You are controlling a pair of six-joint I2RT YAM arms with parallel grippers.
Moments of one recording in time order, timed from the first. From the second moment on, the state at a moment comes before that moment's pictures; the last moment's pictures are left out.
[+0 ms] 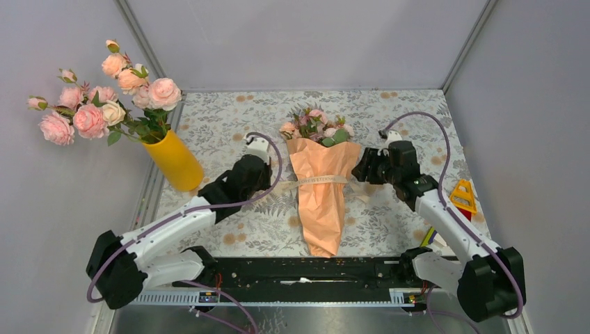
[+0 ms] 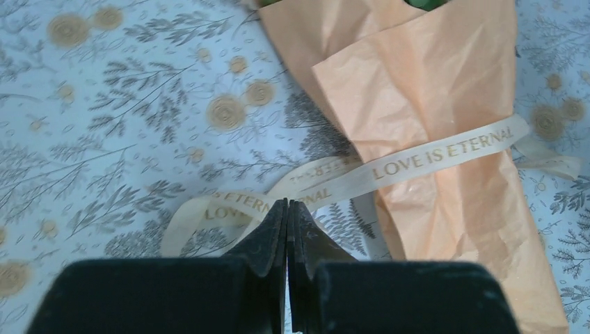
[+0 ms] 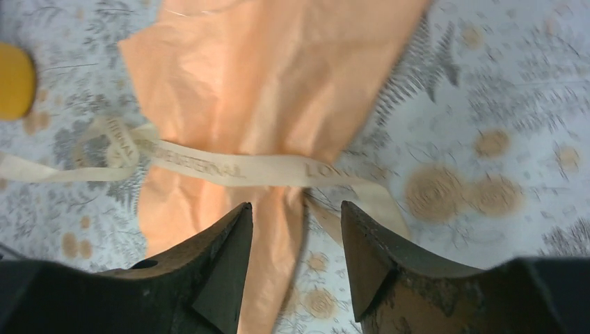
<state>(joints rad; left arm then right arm) -0.79 1.12 0.75 -0.16 -0.36 -0.35 0.29 1.05 0.65 -0.25 -0.15 0.43</state>
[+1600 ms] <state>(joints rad) -0.42 0.73 0.83 -0.60 -0.31 -0.26 0.96 2.04 1.44 -0.48 0.08 -0.28</state>
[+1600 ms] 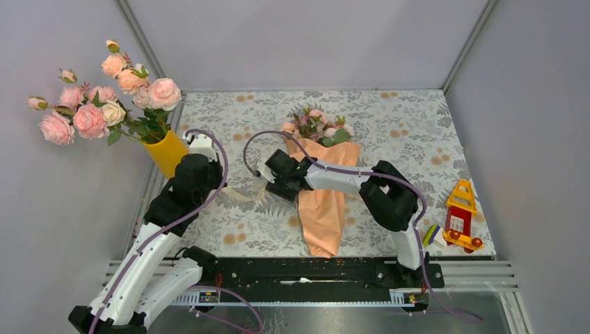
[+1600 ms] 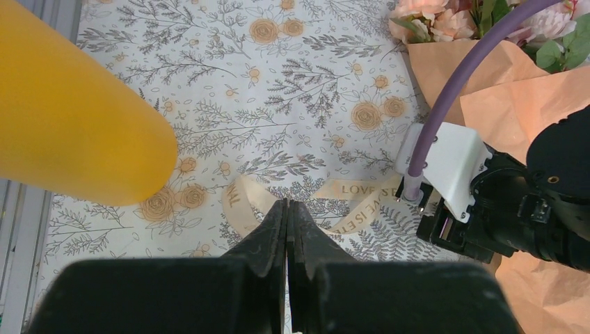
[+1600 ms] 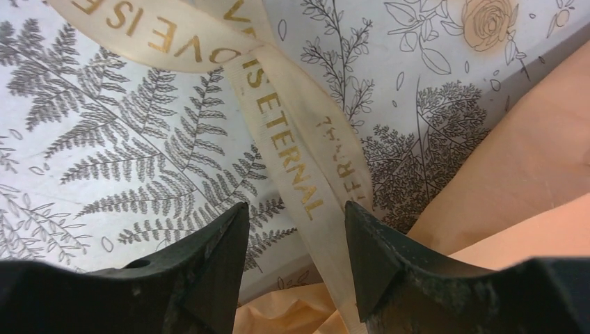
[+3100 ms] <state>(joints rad) -0.34 0.79 0.84 -0.60 -0.42 -0.24 0.51 1.38 1.07 -0.47 0.18 0.09</state>
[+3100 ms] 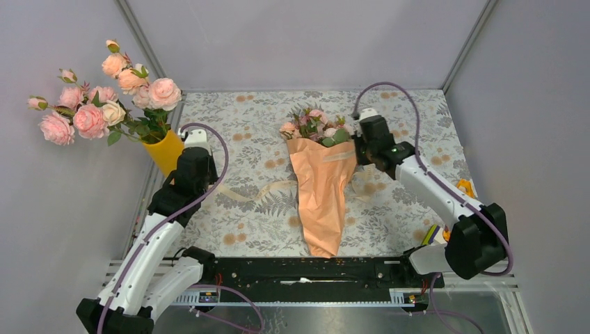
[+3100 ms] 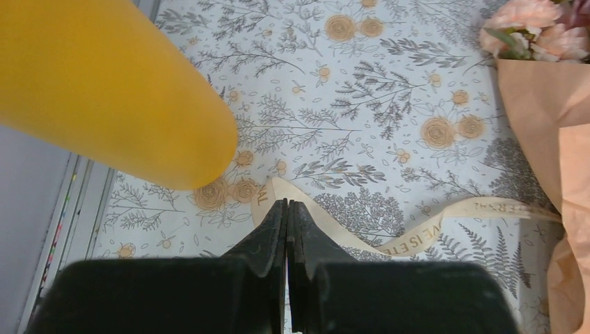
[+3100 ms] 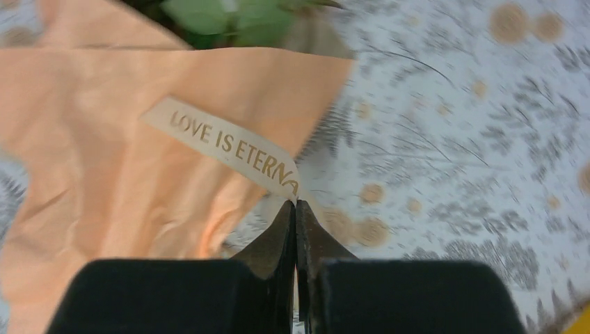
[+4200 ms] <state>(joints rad) -0.22 0.74 0.89 -0.64 -0.60 -0.22 -0.22 1.40 1.21 -0.65 0.71 0.22</state>
